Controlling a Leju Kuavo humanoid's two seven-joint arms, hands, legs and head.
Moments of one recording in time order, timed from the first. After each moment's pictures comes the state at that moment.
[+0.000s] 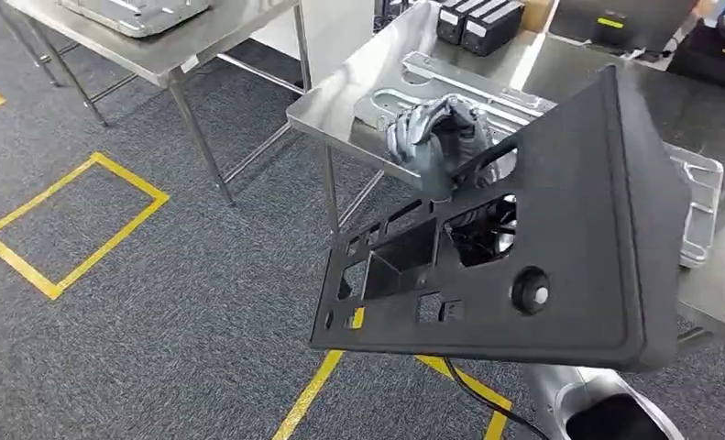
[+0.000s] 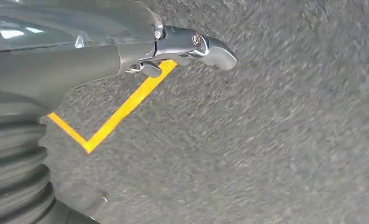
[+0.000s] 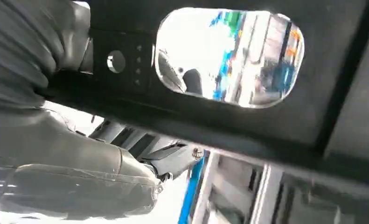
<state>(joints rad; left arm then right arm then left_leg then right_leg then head) -0.11 -0.02 1.30 -0.24 0.59 -0.04 -0.36 -0.66 -0.09 0.39 -1.59 -0.37 0.36 -0.51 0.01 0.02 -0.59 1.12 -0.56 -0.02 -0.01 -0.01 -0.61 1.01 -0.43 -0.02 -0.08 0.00</state>
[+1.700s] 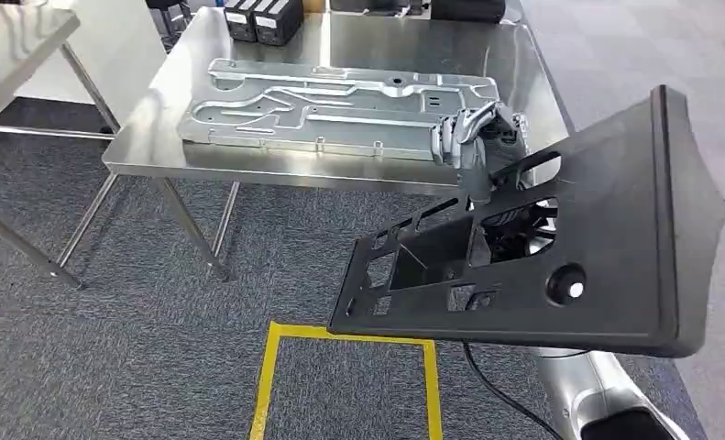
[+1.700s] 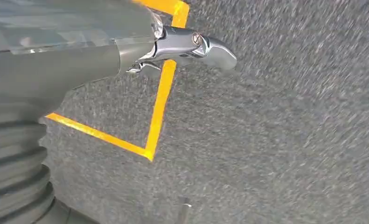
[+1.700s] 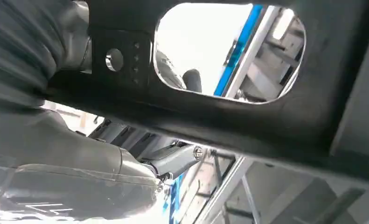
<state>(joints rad) -0.12 -0.01 1.31 -0.24 0.59 -0.06 -0.35 -0.60 -0.14 0.28 -1.58 -0.37 0.40 -0.54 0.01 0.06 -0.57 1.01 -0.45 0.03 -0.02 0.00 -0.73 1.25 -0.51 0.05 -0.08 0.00</state>
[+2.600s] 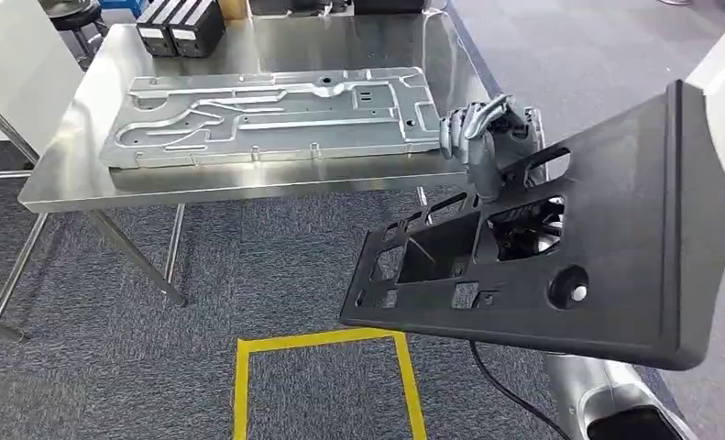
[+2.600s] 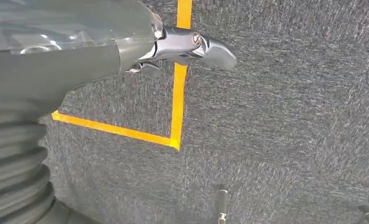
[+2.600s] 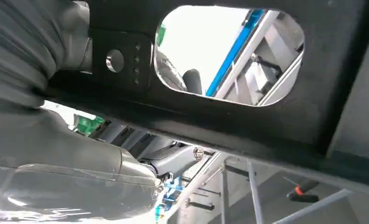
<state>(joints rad) -0.12 -0.01 1.30 -0.24 0.59 -0.09 -0.35 -0.60 -0.17 0.27 -1.60 -0.34 0.38 -0.54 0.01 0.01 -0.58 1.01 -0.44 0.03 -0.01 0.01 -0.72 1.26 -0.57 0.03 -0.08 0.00</state>
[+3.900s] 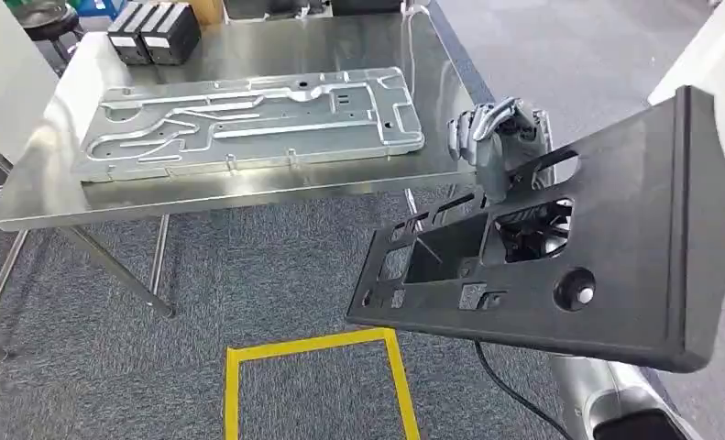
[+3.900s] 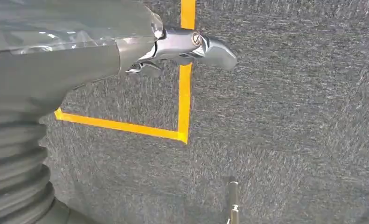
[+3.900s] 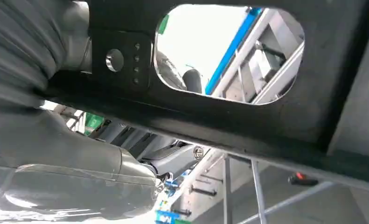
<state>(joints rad) -0.12 0.00 1.30 -0.24 0.59 -0.10 -0.36 -0.60 -0.19 0.26 -1.61 -0.35 0.38 -0.54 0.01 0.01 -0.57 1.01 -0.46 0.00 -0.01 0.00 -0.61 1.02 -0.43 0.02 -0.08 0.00</state>
